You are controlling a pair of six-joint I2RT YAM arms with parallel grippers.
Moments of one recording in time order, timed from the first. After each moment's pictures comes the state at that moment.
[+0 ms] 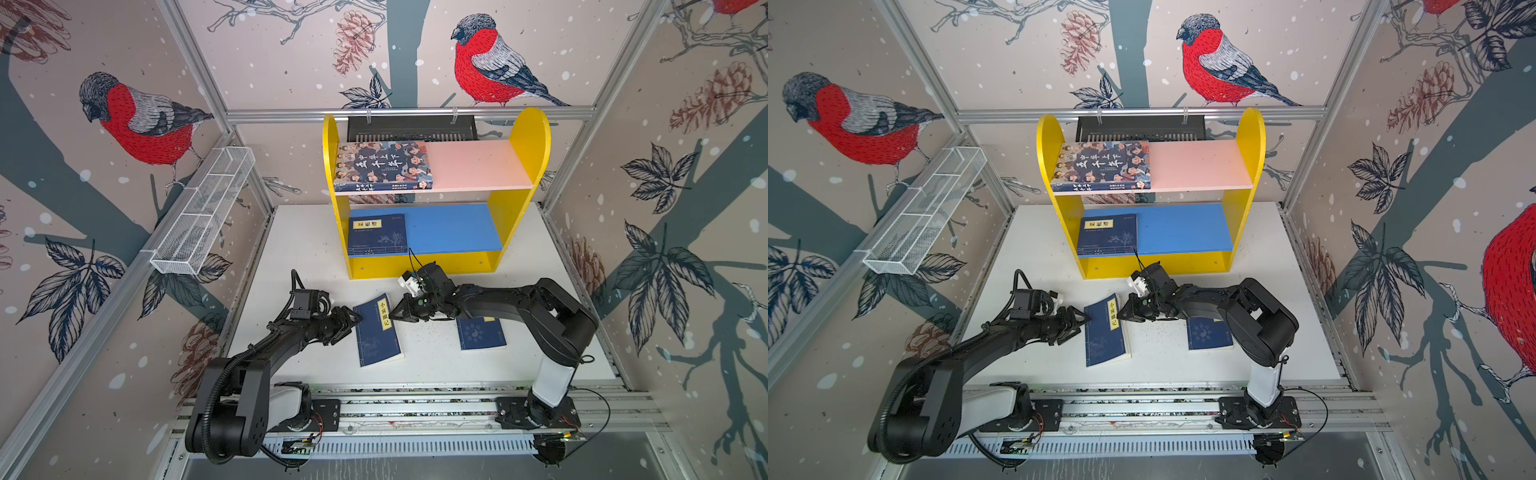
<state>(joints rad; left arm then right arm) -0.08 1.24 0.36 -0.16 0.72 -0.71 0.80 1.83 0.94 0.10 -0.69 0.84</state>
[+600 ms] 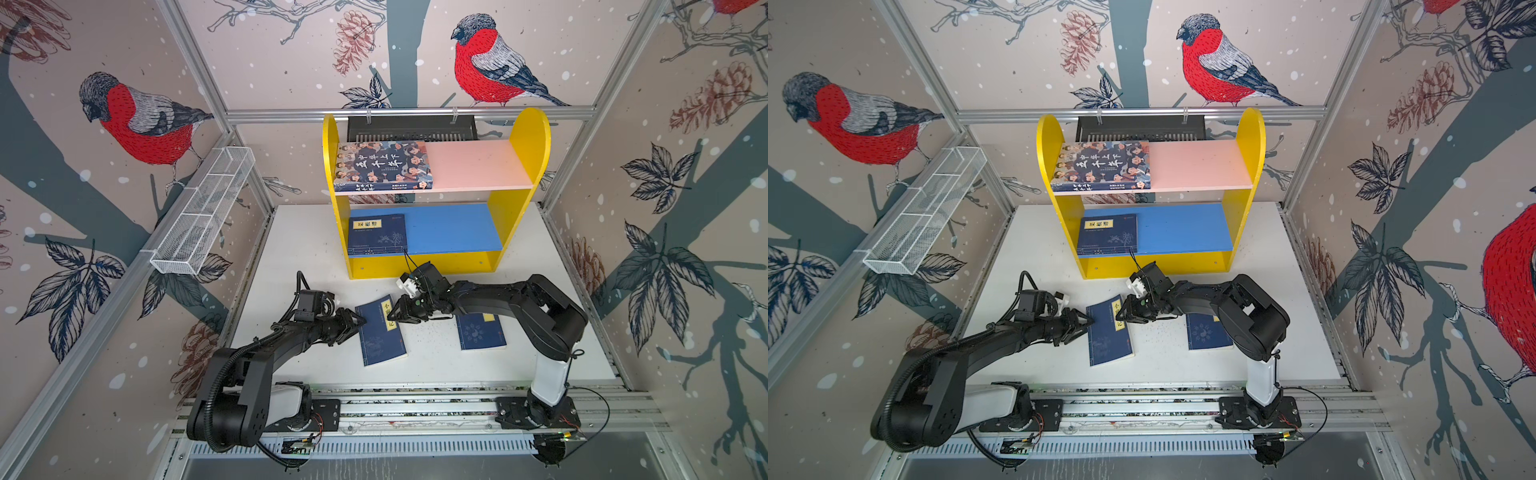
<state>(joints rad) -0.11 1.28 0.34 -0.06 0.77 -0.77 0.80 1.88 1.01 -0.02 -0.65 0.78</state>
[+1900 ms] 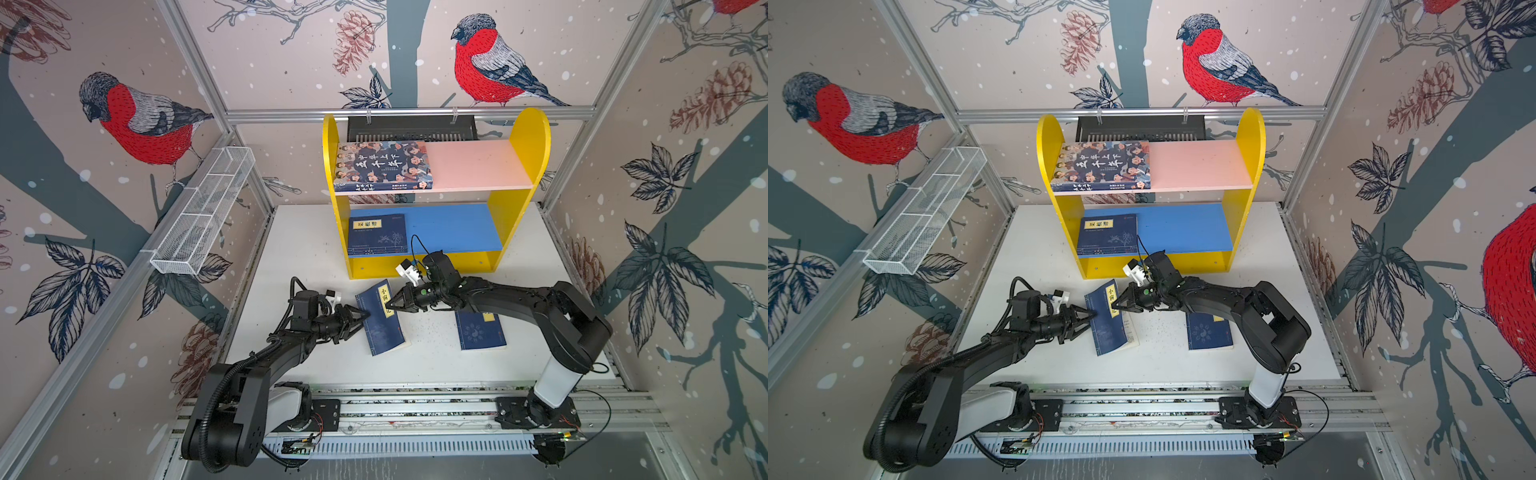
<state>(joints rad) -0.11 1.19 0.25 0.21 0.94 -1.05 0.77 1.75 0.98 0.11 -0.81 0.84</state>
